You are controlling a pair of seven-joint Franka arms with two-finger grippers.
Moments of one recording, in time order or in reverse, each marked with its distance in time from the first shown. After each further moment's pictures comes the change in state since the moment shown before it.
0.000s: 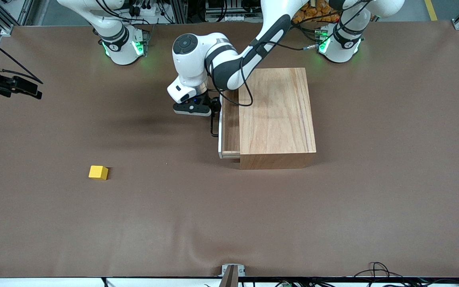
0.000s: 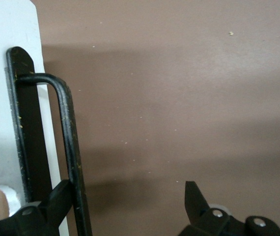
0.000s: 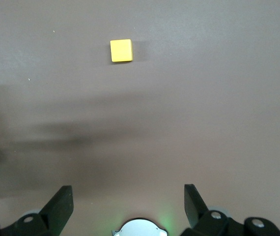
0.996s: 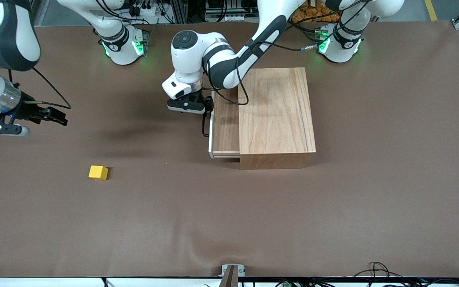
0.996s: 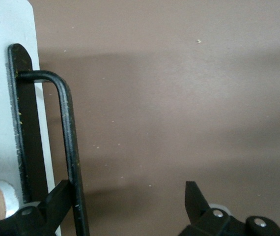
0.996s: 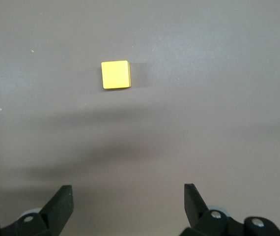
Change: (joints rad) left arm -0.023 0.018 0.002 0.000 0.000 0.104 -0.025; right arm 0.000 0.043 0.004 -0.323 0.001 0.466 0.000
